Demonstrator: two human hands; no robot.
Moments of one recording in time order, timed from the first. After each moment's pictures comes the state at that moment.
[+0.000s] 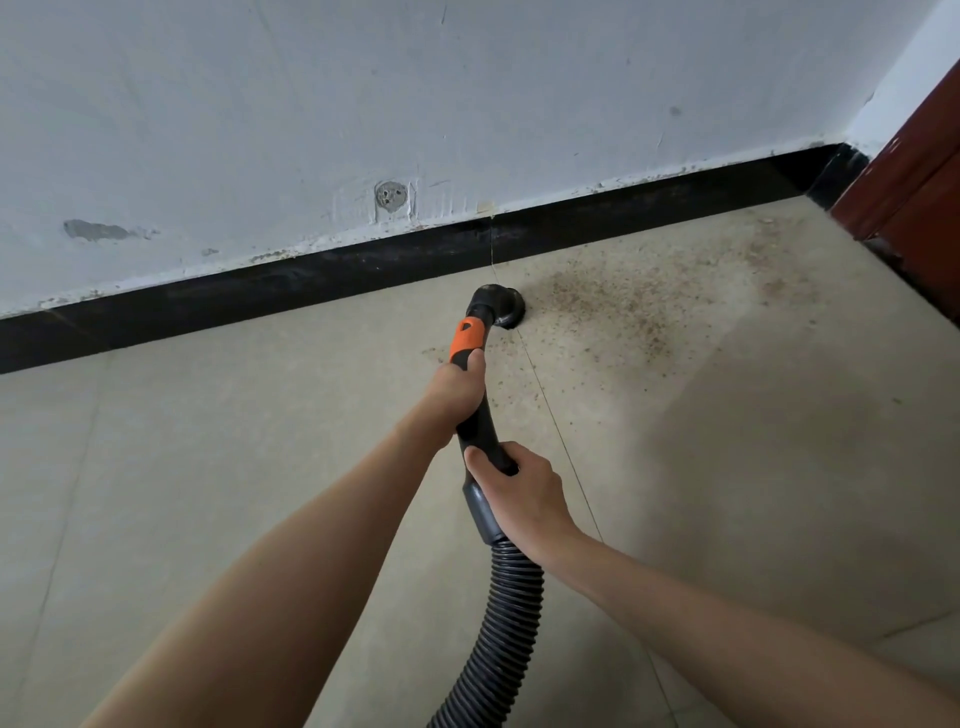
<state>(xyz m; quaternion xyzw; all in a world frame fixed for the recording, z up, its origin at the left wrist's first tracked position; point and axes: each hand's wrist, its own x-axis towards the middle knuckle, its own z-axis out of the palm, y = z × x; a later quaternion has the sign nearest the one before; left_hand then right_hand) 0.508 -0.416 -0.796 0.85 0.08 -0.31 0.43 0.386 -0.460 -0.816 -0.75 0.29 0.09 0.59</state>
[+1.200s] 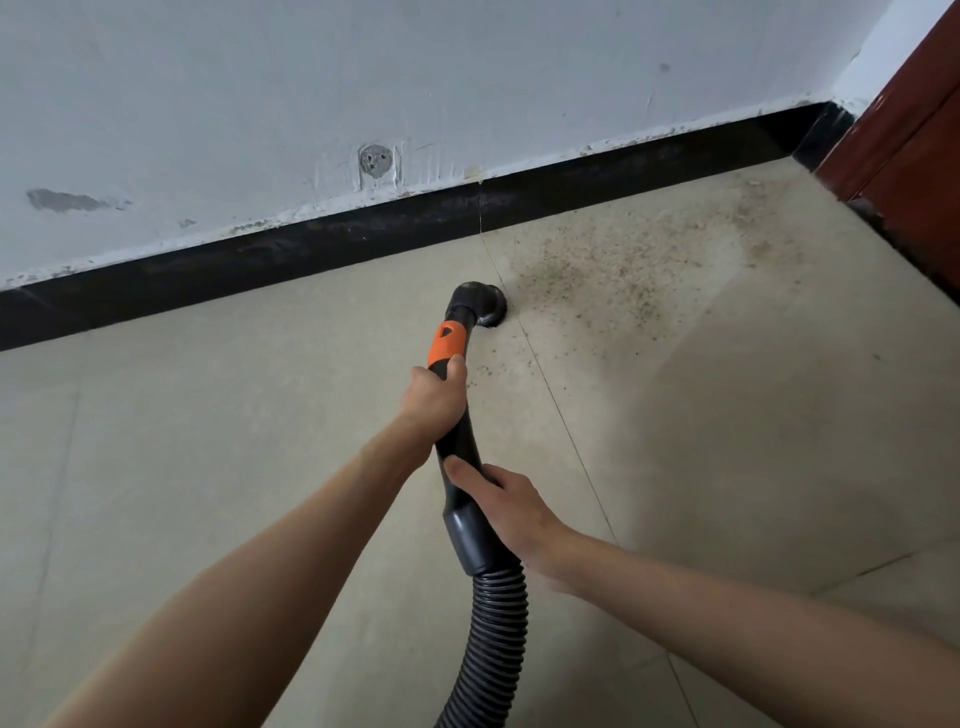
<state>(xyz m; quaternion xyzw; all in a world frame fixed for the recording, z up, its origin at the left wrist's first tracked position) 0.479 -0.382 -0.814 0.85 0.10 -0.30 0.42 0.351 -0.443 -0.815 -0.62 0.28 0.23 0.69</state>
